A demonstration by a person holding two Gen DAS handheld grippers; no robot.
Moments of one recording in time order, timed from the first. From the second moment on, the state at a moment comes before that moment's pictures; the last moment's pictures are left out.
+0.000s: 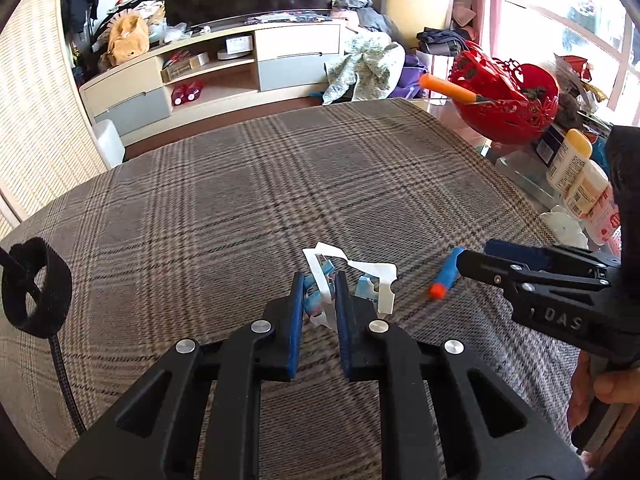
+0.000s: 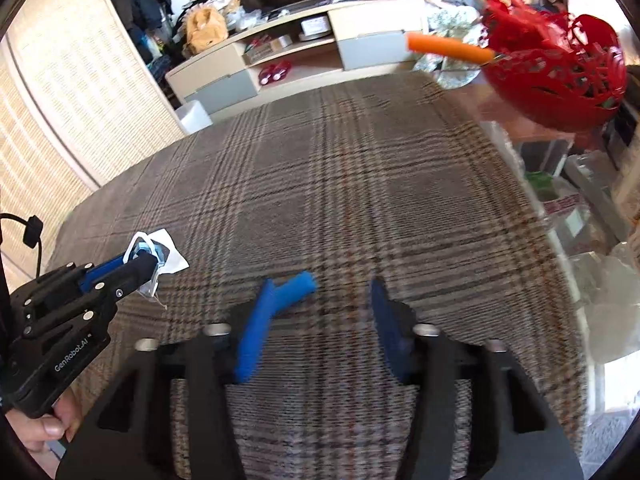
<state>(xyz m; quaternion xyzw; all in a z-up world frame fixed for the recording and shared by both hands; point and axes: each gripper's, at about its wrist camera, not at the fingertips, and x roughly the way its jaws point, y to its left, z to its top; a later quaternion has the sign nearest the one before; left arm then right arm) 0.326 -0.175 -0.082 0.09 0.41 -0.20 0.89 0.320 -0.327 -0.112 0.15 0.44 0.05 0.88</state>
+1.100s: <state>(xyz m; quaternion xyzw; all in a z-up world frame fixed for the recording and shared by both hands) 0.261 -0.093 -0.043 0.07 0.39 -0.16 0.90 0.260 -0.234 -0.075 0.02 0.43 0.07 0.90</state>
